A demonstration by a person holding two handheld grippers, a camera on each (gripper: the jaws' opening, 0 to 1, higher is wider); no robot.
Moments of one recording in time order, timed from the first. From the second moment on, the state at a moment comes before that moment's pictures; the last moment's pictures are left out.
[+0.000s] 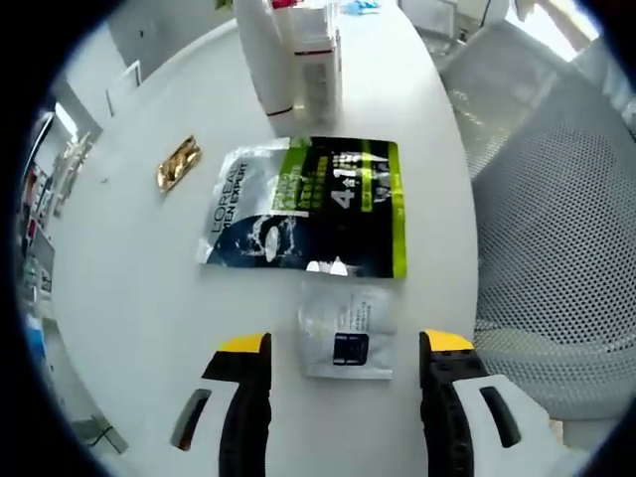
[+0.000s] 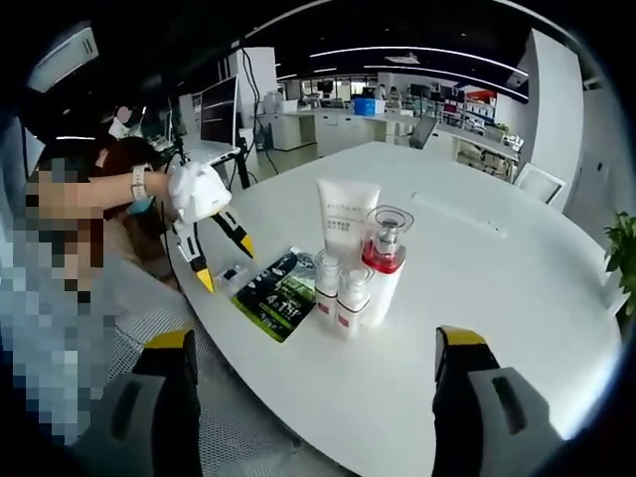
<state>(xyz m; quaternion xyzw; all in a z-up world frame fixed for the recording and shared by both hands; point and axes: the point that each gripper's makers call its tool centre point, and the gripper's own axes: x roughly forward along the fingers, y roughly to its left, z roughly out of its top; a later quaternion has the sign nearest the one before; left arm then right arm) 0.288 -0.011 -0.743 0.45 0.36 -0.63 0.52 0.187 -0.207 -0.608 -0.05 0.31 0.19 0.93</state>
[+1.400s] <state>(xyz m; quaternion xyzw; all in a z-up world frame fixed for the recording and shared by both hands) 0.276 -0.004 -0.642 0.31 0.32 -0.54 0.72 0.186 -0.213 -0.605 -0.06 0.32 0.18 0.93</state>
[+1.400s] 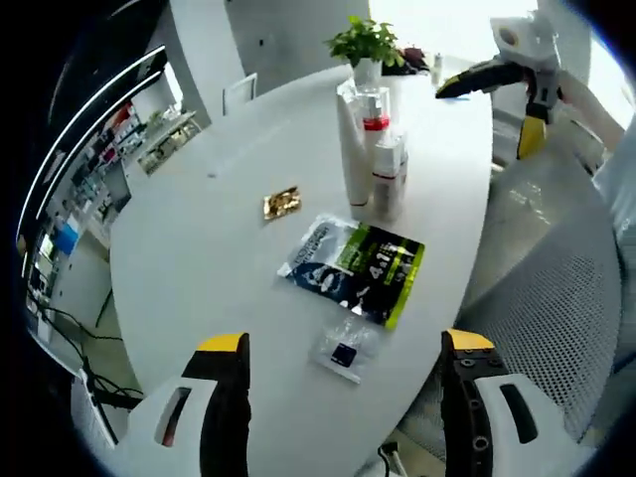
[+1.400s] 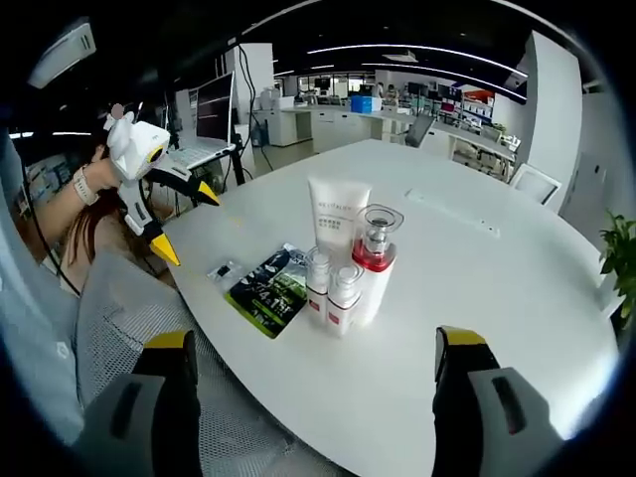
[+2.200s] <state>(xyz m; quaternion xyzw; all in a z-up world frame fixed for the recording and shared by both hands) 0.265 -0.006 -0.616 0.25 0.29 -0.54 0.75 0.185 -0.210 -0.602 -0.07 0.32 0.18 0.93</state>
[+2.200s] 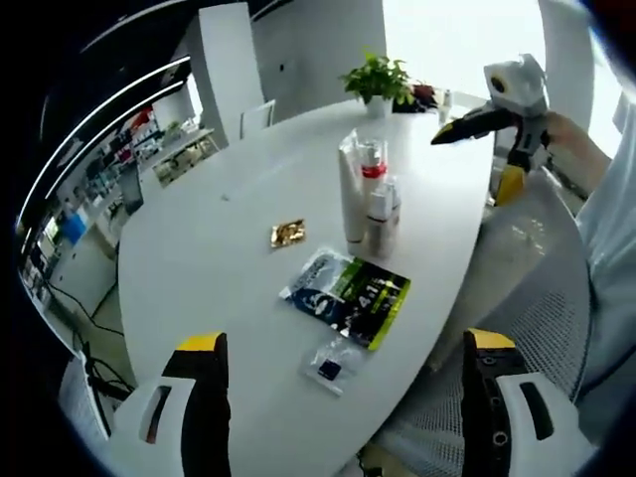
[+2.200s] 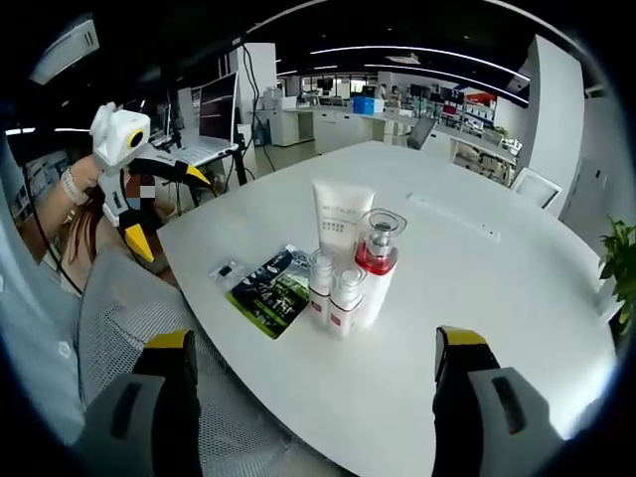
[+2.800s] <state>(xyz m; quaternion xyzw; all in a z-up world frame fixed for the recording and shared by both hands) 0.264 -0.012 -0.615 0.23 0.29 -0.54 0.76 0.186 -0.210 -0.601 -0.07 0.31 0.18 0.93</state>
